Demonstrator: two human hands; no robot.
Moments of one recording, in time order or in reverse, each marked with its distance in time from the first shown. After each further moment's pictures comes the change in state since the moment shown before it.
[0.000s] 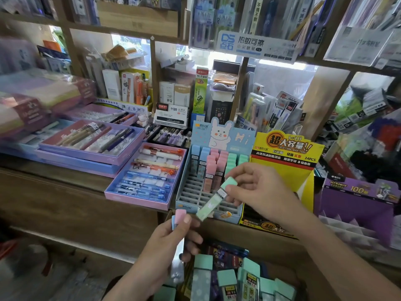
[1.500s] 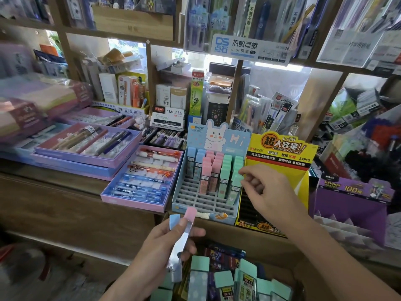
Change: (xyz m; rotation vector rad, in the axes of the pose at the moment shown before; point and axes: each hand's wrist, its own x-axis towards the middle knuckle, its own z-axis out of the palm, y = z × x) left_hand -0.003 0.007 0.006 -0.083 -0.020 -0.018; right_hand -0.004 0.029 -0.019 -0.580 0.277 -0.351
